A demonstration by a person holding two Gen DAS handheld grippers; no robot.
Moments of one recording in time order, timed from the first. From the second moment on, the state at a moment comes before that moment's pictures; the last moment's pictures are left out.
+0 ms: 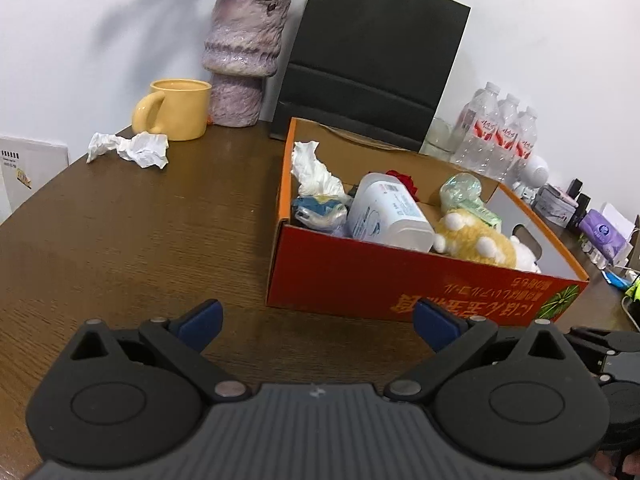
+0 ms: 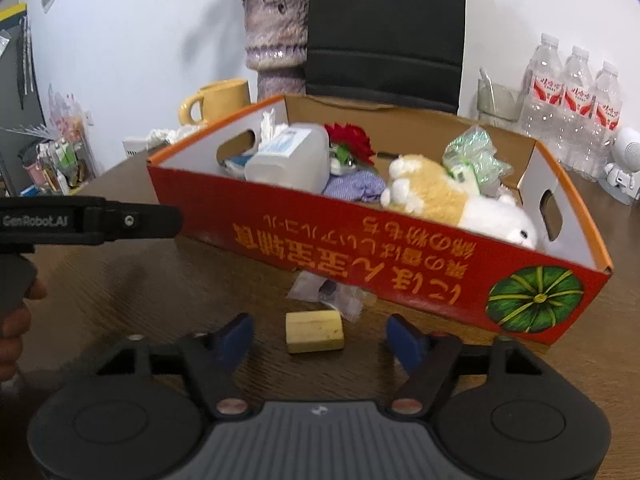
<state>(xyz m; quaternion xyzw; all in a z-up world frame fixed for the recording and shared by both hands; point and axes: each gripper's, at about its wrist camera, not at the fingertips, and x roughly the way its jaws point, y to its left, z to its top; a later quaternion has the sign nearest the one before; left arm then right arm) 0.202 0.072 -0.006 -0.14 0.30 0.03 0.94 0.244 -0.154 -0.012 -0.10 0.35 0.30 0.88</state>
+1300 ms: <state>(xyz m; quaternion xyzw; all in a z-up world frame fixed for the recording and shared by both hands) 0.235 -0.073 -0.026 -0.02 0.32 0.04 0.95 0.247 -0.276 -0.008 -0.04 0.33 0.27 0.90</state>
